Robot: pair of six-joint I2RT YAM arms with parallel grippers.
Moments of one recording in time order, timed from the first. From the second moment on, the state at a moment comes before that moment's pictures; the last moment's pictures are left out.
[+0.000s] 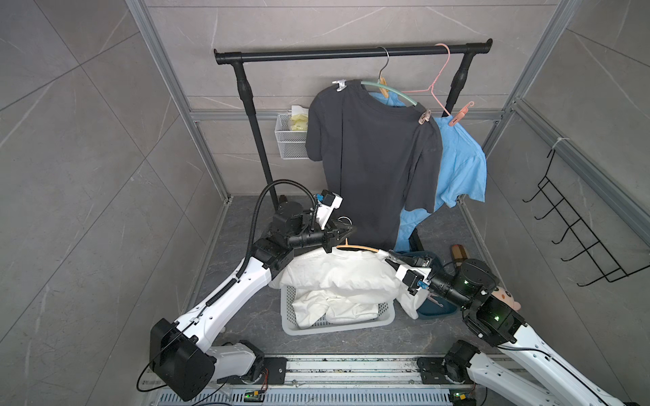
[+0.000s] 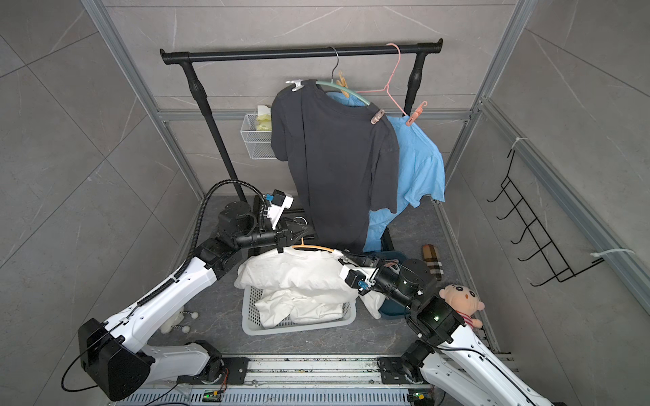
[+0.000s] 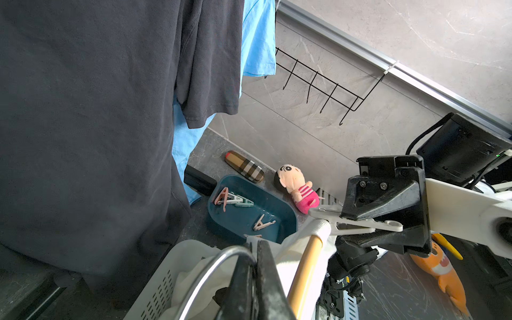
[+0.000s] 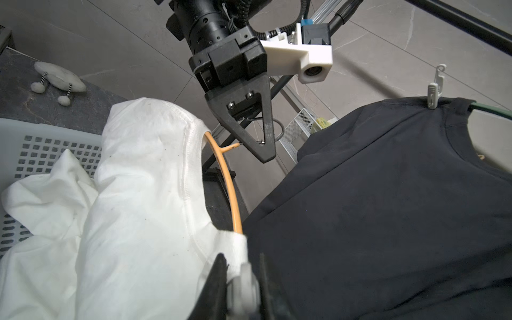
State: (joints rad) left arm -0.59 1.28 1.17 -0.08 0.72 -0.26; right arm 0.67 0.68 0.73 -0.10 -0.25 -0.81
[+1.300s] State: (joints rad) left arm -0.49 1.50 1.16 -0.25 0.48 -0.23; right arm 0.65 0.82 0.87 -0.83 0.48 0.49
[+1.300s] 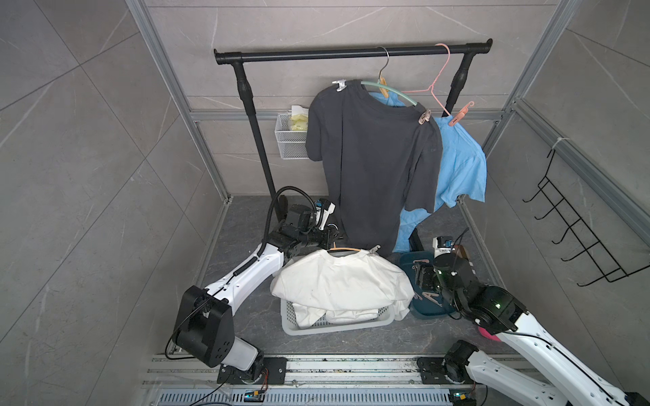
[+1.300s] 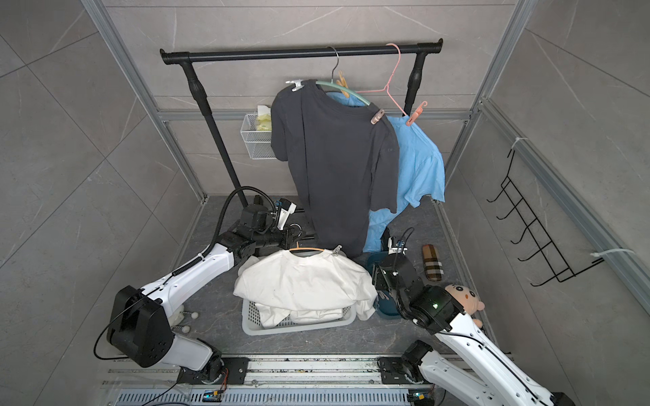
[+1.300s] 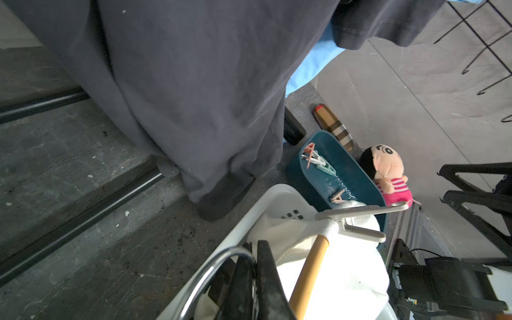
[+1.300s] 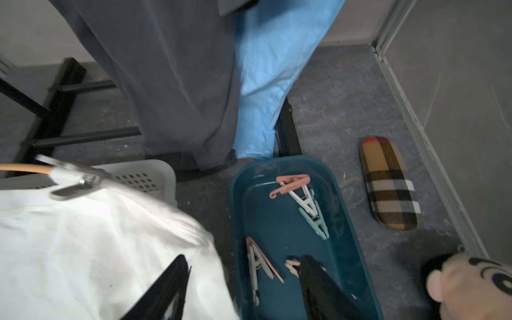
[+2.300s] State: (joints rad) left arm -0.44 1.52 1.17 -0.34 0.32 -0.27; right arm 0.31 1.25 0.67 -0.48 0.24 0.81
